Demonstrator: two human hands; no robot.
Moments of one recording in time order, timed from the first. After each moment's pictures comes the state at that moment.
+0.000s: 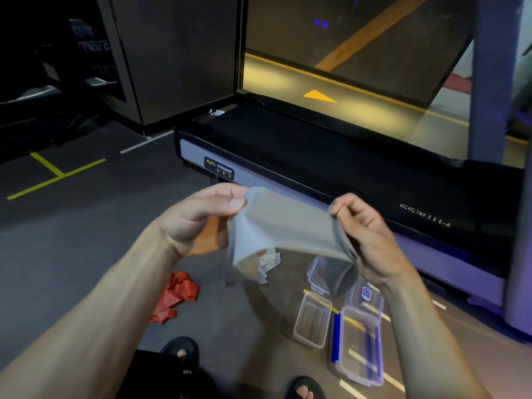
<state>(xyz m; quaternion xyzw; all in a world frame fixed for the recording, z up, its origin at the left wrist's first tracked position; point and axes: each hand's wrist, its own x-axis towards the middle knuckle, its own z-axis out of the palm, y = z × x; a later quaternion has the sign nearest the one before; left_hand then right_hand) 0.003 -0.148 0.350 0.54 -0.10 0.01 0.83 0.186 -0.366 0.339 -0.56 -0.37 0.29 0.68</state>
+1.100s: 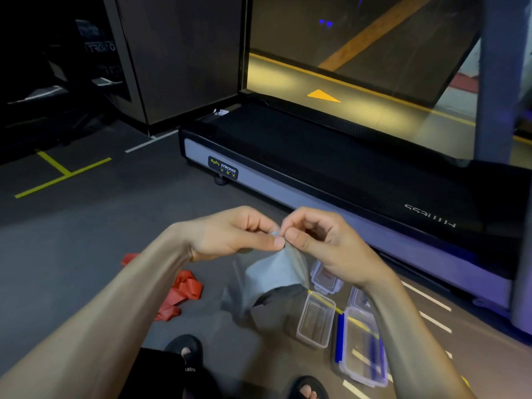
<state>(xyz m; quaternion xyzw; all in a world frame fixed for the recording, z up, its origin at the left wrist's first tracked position) 0.014 -0.159 0.346 0.78 -0.03 -0.07 0.62 0.153 -0.340 0.346 -0.62 -0.53 0.29 0.49</state>
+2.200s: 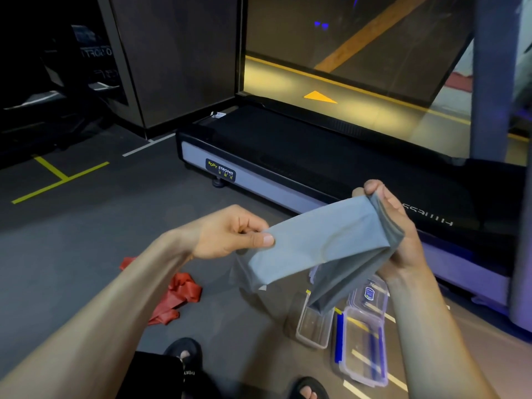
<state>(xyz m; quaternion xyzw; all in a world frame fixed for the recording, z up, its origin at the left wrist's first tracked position) 0.014 -0.152 0.333 0.81 0.00 -0.03 0.59 0.190 -0.373 0.355 -0.43 -0.31 0.33 0.78</state>
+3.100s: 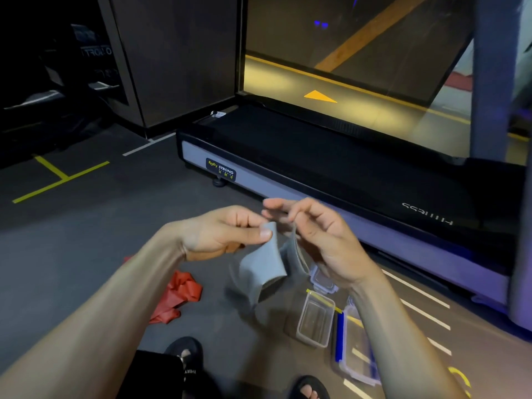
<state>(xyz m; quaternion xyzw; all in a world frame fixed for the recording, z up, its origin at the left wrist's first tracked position) 0.010 -0.151 0.334 0.71 -0.01 -0.08 0.70 0.143 -0.335 0.337 -0.48 -0.45 0.37 0.66</state>
